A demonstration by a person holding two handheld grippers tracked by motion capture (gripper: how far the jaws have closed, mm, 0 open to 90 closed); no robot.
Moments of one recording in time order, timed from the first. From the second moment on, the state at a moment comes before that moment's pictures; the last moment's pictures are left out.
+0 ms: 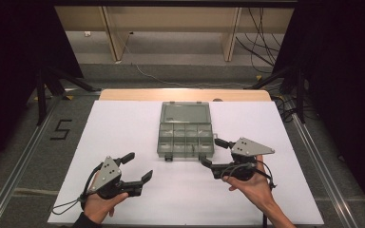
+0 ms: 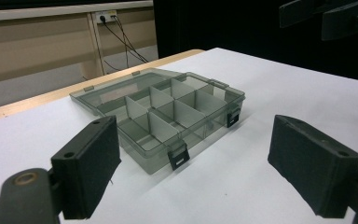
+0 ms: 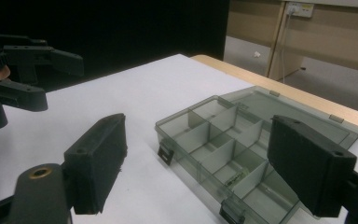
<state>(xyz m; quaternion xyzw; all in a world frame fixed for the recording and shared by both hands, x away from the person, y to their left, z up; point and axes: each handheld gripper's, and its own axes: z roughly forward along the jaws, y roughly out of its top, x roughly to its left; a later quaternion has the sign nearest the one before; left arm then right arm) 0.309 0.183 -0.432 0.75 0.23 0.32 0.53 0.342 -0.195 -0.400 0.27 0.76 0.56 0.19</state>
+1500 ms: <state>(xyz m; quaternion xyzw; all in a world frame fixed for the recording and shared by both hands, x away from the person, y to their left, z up) 0.309 0.183 -0.432 0.75 0.23 0.32 0.53 0.318 -0.217 -0.421 0.29 0.76 0.56 0.18</state>
